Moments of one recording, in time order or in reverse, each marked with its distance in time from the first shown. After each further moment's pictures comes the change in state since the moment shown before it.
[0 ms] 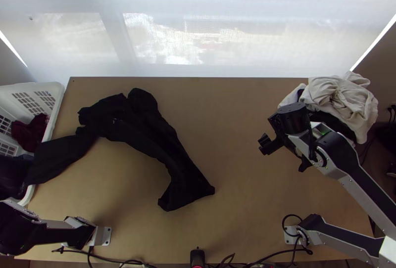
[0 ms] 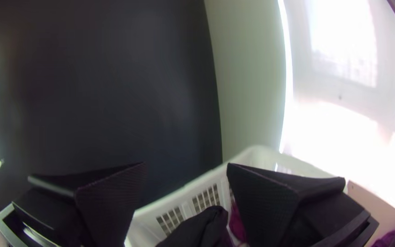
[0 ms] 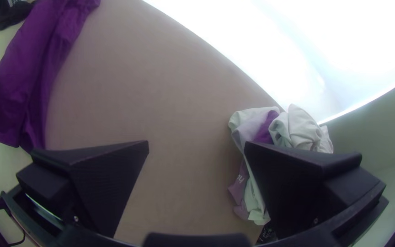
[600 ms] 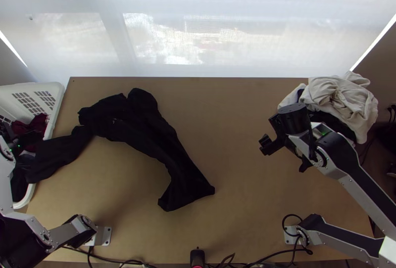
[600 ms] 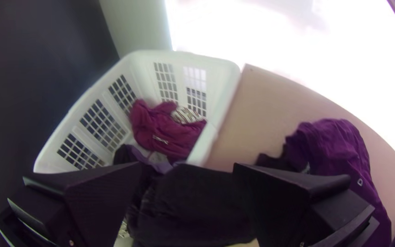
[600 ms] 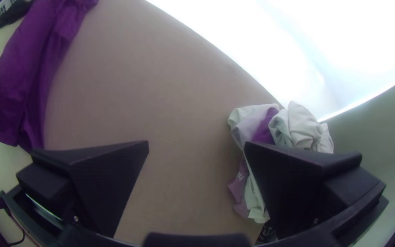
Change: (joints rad) left arm -0.372 -0.164 -0.203 -0.505 0.084 0.054; right arm -0.011 -0.003 -0.010 -0.002 -0.001 0.000
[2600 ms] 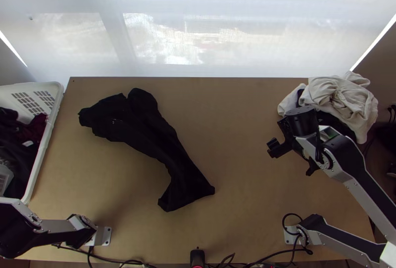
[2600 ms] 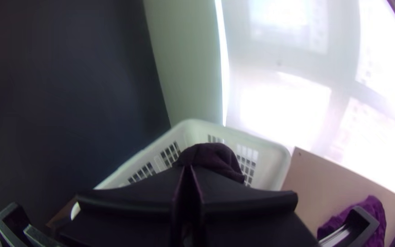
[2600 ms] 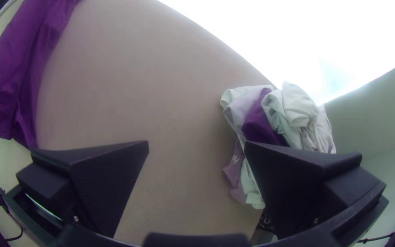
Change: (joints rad) left arm 0.084 0.143 0.252 0.235 -0.103 -0.053; right arm -0.063 -0.044 -0.040 -0.043 0.002 0.000
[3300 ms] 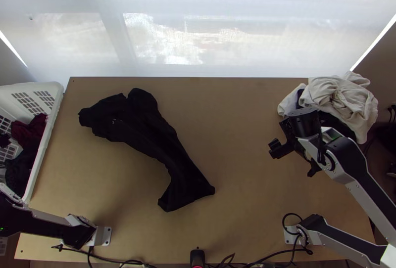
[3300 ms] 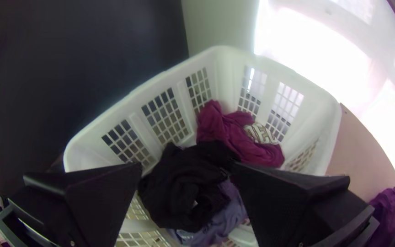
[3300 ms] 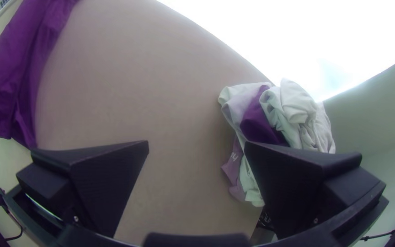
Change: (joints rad) left arm 0.145 0.227 -0.039 -0.043 -0.010 -0.020; right arm -0.013 -0.018 -0.011 -0.004 0.000 0.000
